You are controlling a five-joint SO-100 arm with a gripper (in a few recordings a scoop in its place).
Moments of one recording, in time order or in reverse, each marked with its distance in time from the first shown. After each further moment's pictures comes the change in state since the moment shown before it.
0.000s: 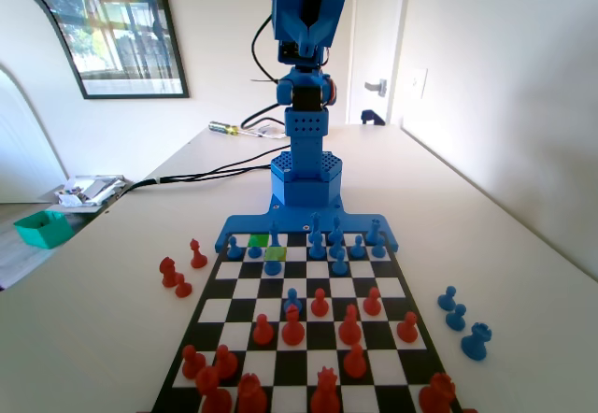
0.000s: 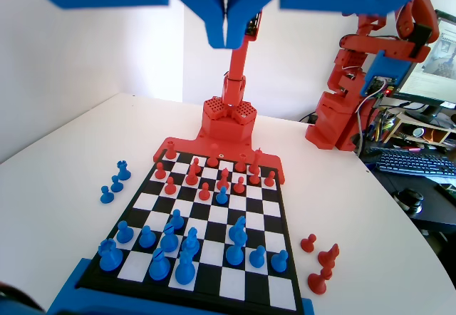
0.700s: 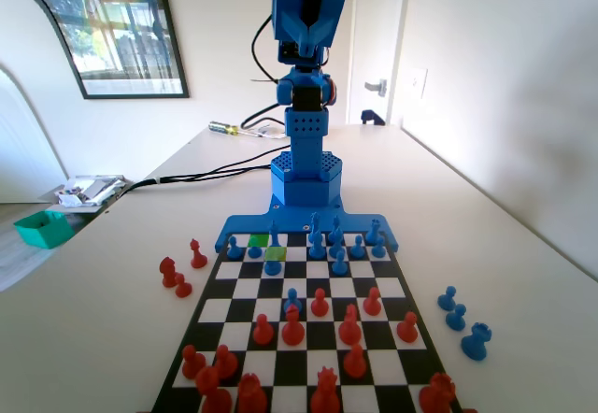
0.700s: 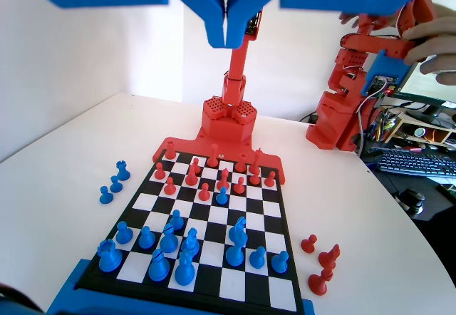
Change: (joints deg) arm 0.0 0.0 0.0 0.0 0.0
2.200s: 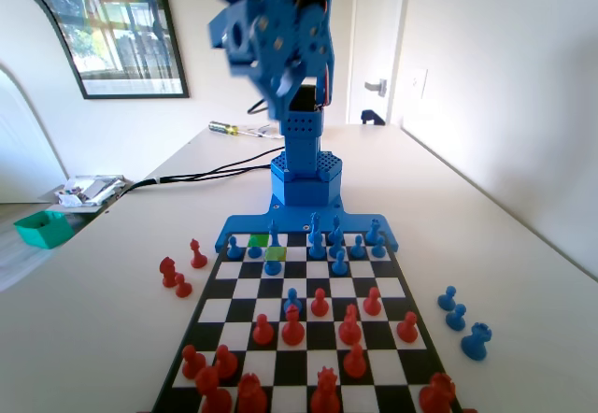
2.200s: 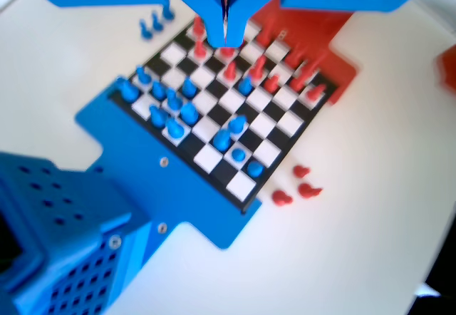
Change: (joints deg) arm 10.6 -54.4 -15.1 5.2 -41.0
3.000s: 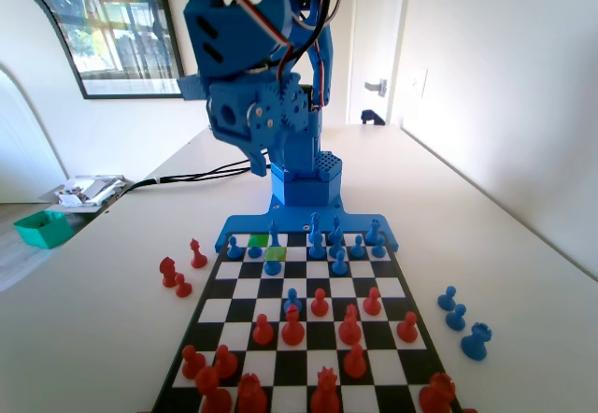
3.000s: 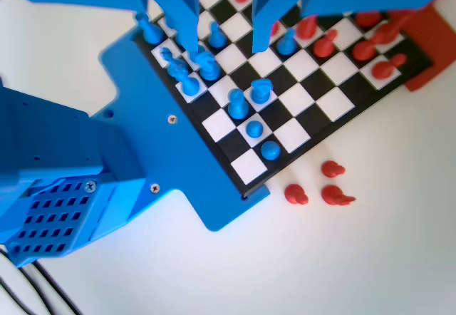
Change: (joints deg) arm 4.5 -12.0 8.0 -8.8 -18.4
